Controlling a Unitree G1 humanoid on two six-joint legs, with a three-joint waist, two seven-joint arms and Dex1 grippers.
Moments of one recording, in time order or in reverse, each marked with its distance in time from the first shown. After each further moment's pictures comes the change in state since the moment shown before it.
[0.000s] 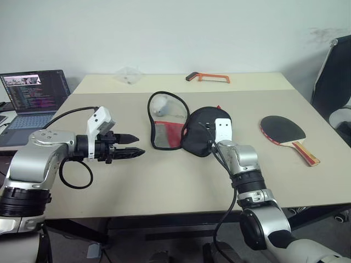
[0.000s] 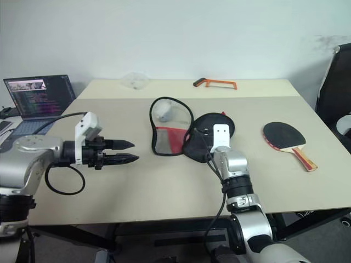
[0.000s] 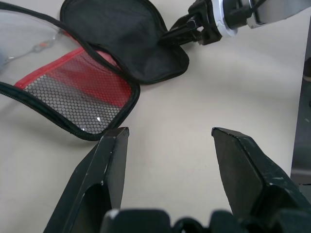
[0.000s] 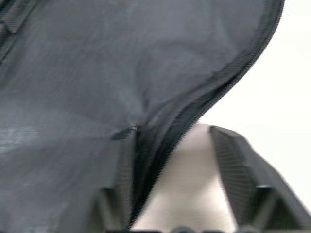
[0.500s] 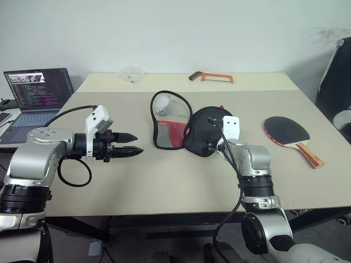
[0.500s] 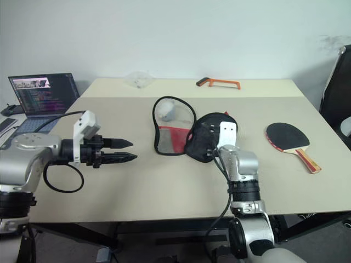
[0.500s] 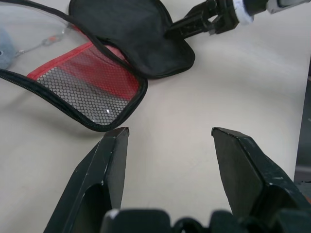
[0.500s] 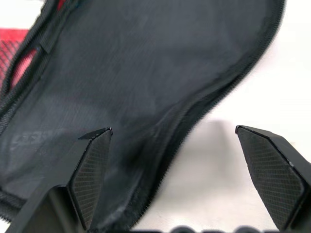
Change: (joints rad) left arm -0.029 -0.009 0.000 0.045 0.034 -0.016 -0.037; right arm 0.042 0.043 -0.059 -0.178 0.062 0.133 -0.043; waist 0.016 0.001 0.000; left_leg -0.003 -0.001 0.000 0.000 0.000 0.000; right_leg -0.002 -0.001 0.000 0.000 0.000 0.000
